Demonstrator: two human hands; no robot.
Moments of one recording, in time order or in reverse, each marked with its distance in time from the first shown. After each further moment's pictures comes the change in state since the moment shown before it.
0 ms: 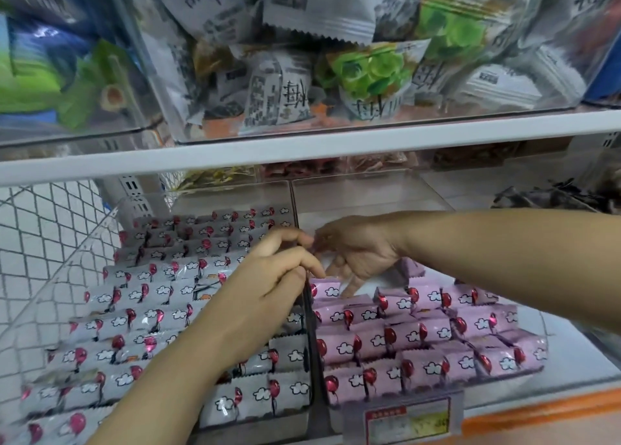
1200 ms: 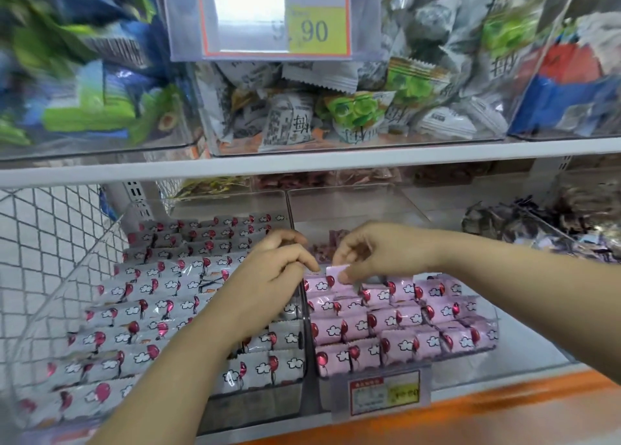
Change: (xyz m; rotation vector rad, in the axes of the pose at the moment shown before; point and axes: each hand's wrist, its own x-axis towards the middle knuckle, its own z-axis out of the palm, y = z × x) left_hand 0.001 0.006 -0.002 0.058 0.008 -0.029; right_hand -0.102 0.019 0.025 -0.717 0.340 -0.422
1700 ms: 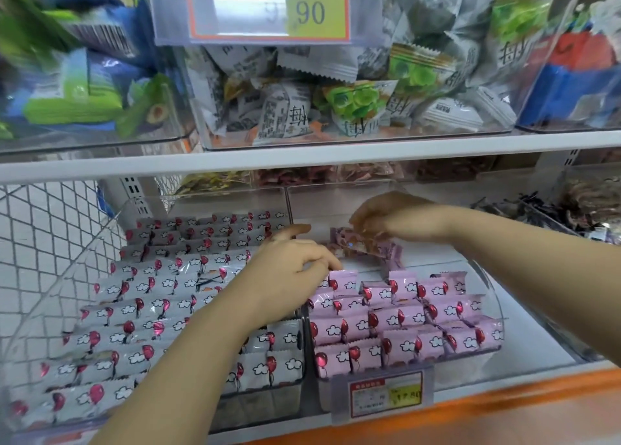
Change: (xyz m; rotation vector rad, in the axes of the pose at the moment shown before) left_hand 0.018 0.007 0.009 0.168 -0.135 0.031; right_hand 0.018 0.024 -0.029 0.038 0.192 0.106
